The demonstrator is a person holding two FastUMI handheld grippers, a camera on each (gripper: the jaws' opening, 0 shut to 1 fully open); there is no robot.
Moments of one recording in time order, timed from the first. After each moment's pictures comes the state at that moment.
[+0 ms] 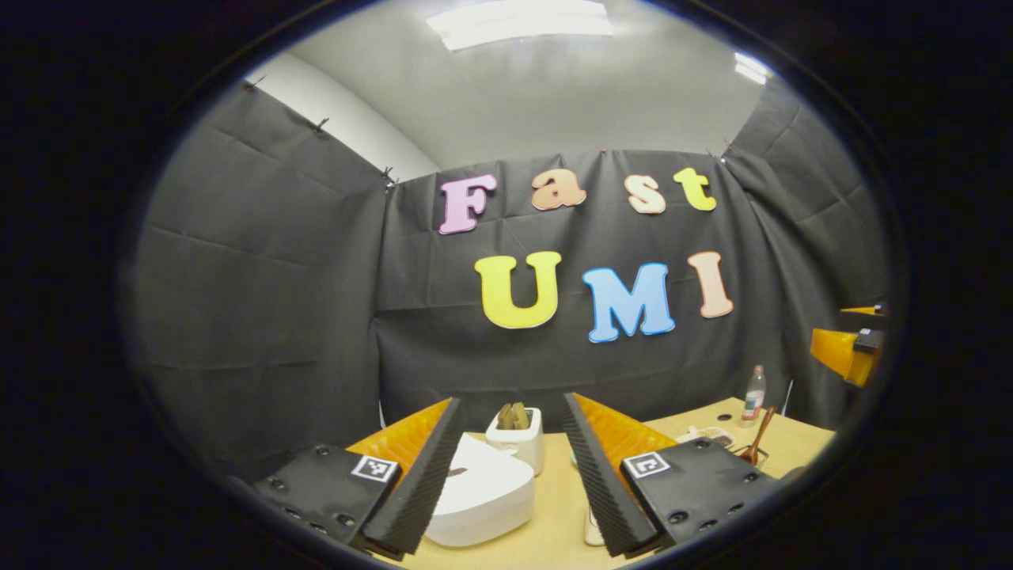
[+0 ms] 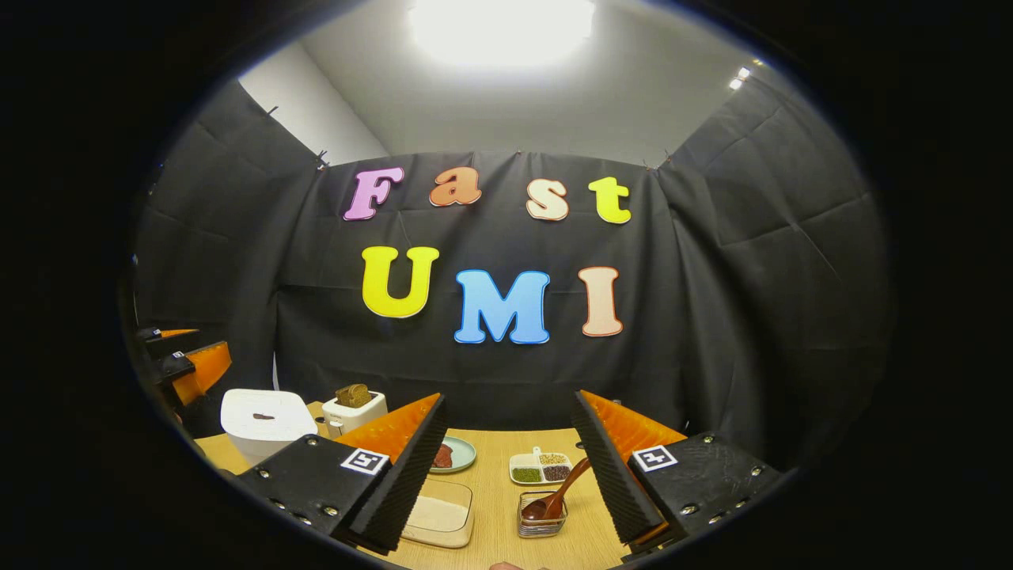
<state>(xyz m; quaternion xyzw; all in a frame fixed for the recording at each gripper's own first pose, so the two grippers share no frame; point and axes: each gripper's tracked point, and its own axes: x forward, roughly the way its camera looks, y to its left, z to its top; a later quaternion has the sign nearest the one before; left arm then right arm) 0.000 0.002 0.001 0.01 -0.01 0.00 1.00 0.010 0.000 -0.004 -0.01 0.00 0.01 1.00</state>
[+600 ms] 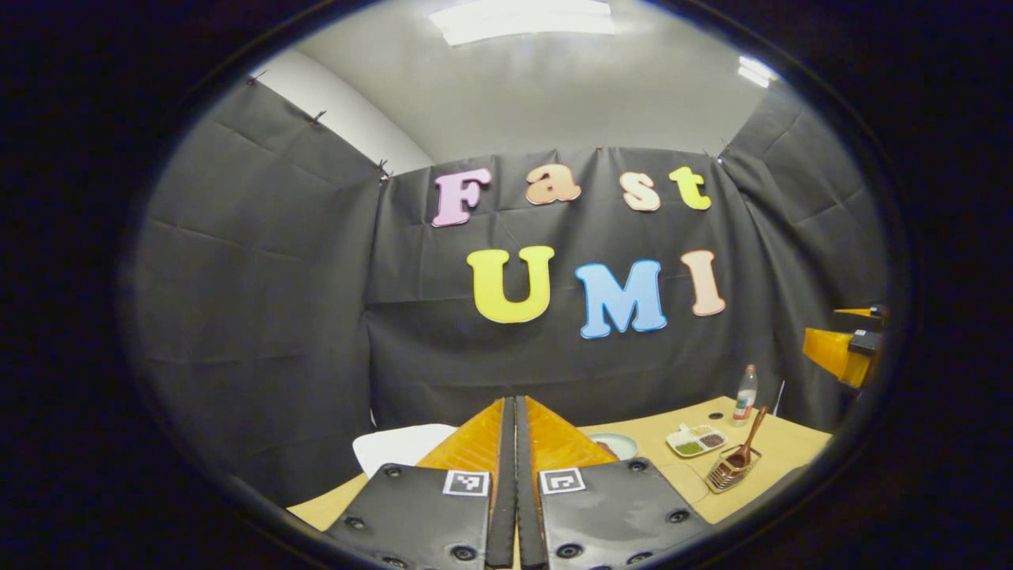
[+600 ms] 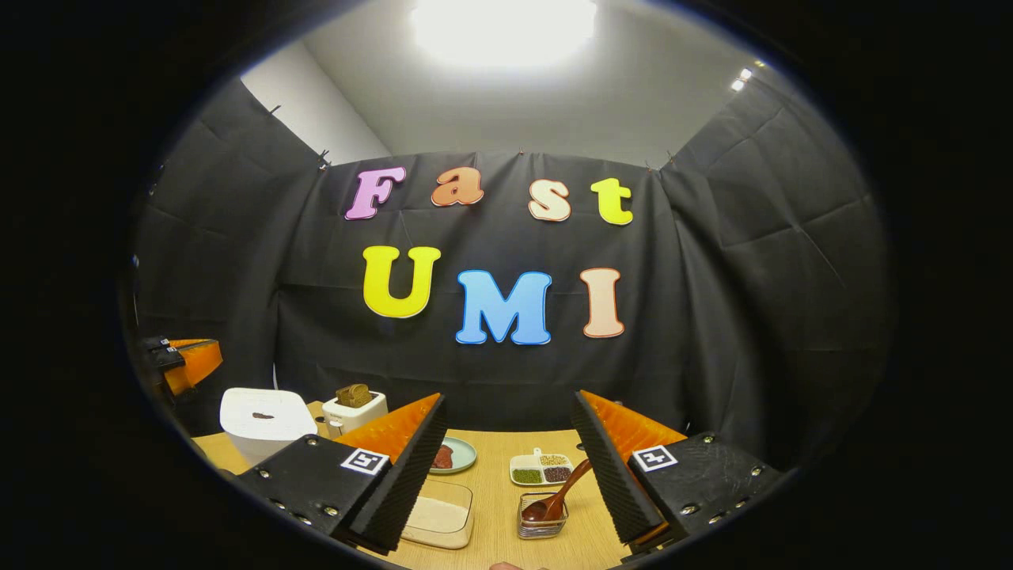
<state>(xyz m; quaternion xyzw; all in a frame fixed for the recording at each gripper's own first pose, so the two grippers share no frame) 0.009 -0.005 -0.012 0.00 0.00 0.00 1.00 0.011 0.002 -0.005 -0.01 0.00 0.01 1.00</state>
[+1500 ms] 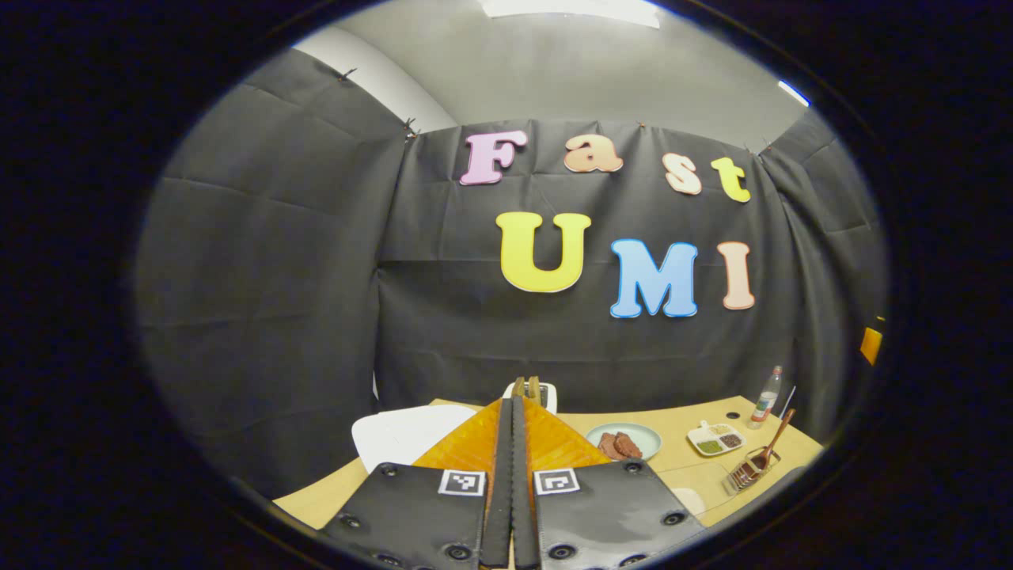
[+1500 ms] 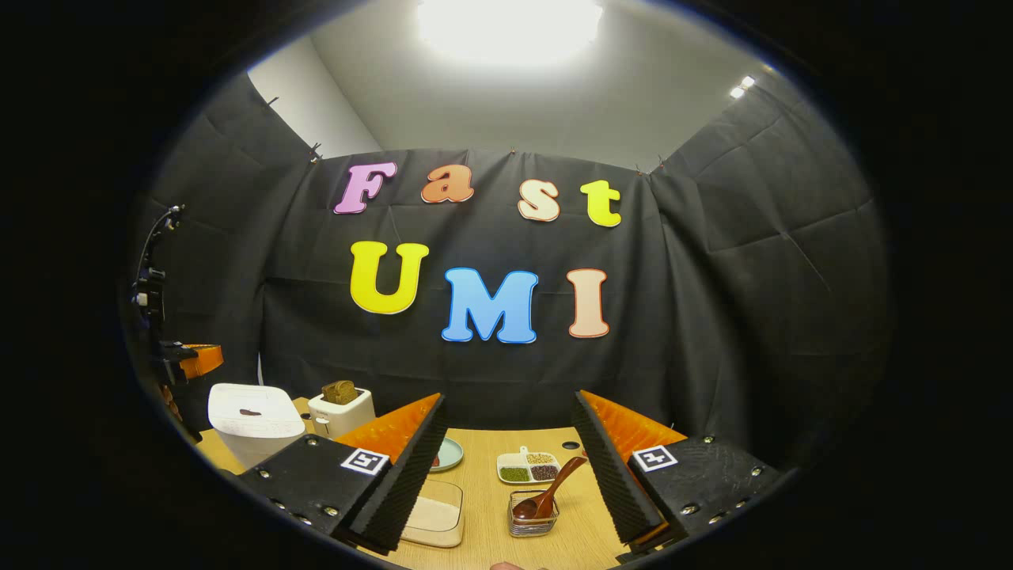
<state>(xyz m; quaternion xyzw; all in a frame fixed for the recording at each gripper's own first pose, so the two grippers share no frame) 0.095 0.073 -0.069 -0.05 0.07 0.02 1.00 0.006 0.002 -0.007 -0.02 0.01 -0.02 1.00</state>
